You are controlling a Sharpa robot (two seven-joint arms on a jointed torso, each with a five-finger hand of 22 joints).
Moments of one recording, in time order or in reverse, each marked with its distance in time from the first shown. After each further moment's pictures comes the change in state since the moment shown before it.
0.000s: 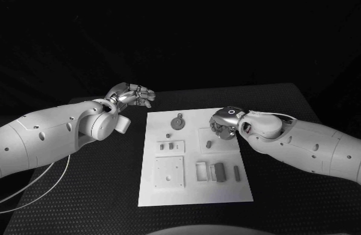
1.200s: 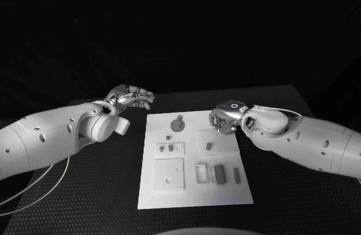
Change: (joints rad) left arm 0.000 0.006 0.000 -0.014 0.000 -0.001 -0.003; left_hand 0.000 0.000 -0.003 0.003 0.000 -0.007 0.000 0.000 -0.001 -0.007 0.000 0.000 0.000 0.000 0.000 -0.004 0.002 0.000 0.000 0.000 0.000 -0.005; right arm 0.031 -0.044 0.031 0.073 0.051 -0.021 -0.006; right_hand 0.000 0.000 0.000 0.000 0.000 0.004 -0.004 0.003 0.010 0.007 0.000 0.001 0.012 0.008 -0.001 0.000 0.016 0.000 0.011 -0.003 0.000 0.004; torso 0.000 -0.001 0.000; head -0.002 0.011
